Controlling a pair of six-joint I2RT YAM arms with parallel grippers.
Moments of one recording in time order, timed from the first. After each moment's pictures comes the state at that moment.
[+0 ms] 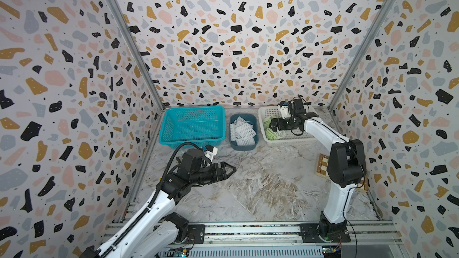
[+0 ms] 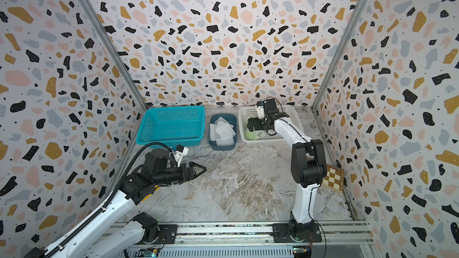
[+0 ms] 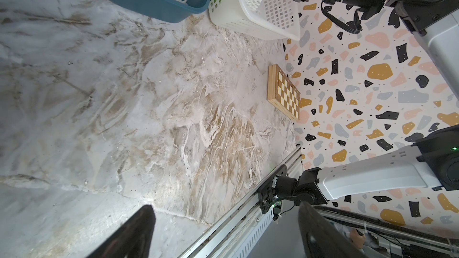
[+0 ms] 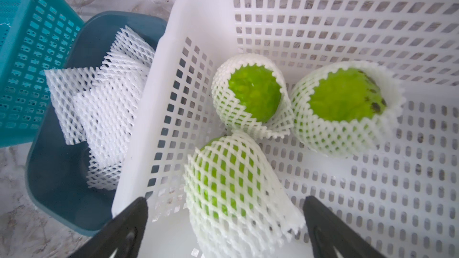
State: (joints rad) left arm -0.48 0.82 0.66 -0.49 0.53 -0.75; right arm 0.26 1.92 1.58 -0.55 -0.23 0.06
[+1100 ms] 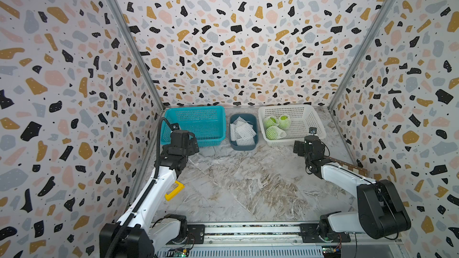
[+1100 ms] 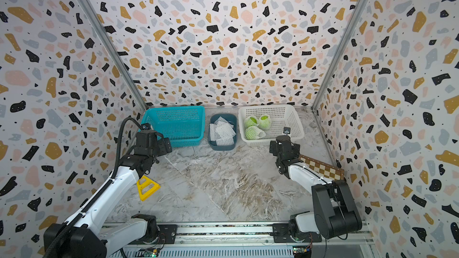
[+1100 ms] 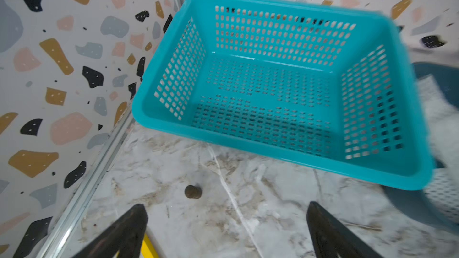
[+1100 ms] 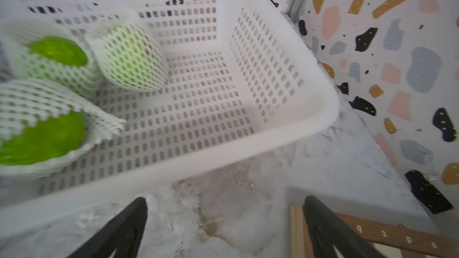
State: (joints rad) left arm -0.11 1.12 0.77 -0.35 -0.36 -0.24; right arm 0.23 1.39 0.58 0.23 0.46 0.15
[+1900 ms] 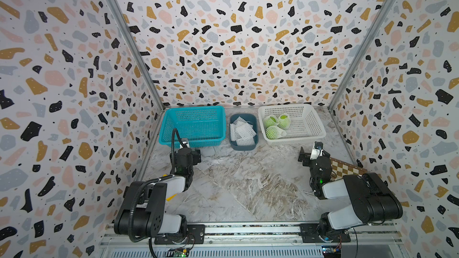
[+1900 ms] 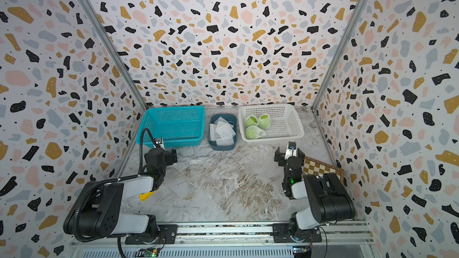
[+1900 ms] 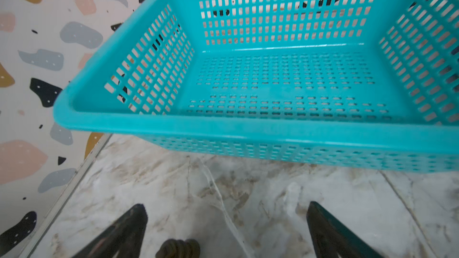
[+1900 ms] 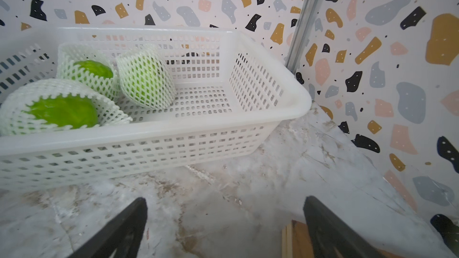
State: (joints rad) left arm -0.09 1.39 0.36 0.56 -0.35 -0.03; right arm 0.12 1.49 0.19 1.09 0.25 -0.04
